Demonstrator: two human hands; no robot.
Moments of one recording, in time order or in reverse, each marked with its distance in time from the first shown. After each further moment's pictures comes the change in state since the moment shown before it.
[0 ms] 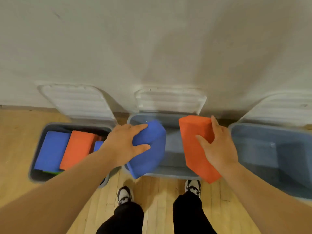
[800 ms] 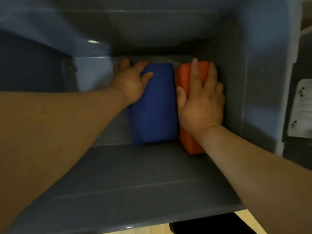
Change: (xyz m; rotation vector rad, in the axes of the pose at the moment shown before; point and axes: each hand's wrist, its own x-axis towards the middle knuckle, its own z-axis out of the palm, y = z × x) left_hand 0.415 -0.112 0.470 -0.122 -0.130 -0.035; right_hand 0.197 0.225 0.389 -0.435 0.046 0.040
